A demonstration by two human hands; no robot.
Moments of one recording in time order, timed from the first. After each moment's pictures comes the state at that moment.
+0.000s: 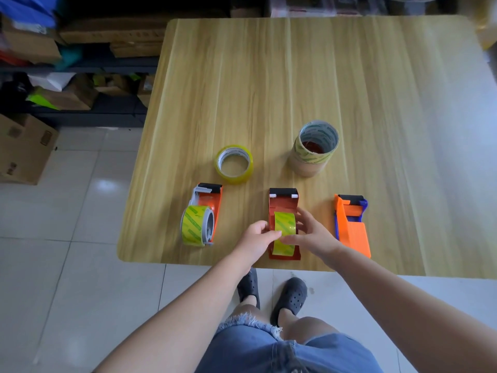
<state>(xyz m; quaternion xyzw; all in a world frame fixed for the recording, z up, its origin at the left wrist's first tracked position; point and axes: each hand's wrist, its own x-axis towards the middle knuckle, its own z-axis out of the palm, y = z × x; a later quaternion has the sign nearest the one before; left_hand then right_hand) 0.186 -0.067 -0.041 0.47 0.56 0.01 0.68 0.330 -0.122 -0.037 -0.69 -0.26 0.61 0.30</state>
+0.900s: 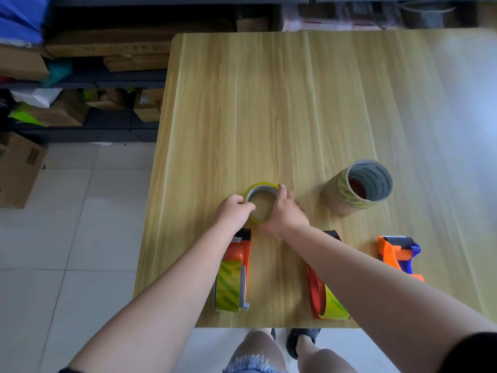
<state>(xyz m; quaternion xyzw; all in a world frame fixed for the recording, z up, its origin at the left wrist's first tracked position) 0.161 0.126 -0.038 0.54 0.65 0.00 0.54 0.264 0.067 -0.039 -0.83 -0.41 0.38 0.04</state>
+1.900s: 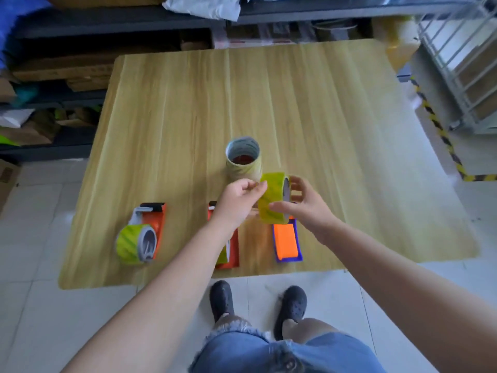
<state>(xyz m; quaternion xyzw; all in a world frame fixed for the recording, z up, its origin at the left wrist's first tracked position) 0.309 -0.070 0.059 0.55 0.47 0.16 0.67 0.436 -0.149 0.038 -0.70 -0.26 0.49 0.44</state>
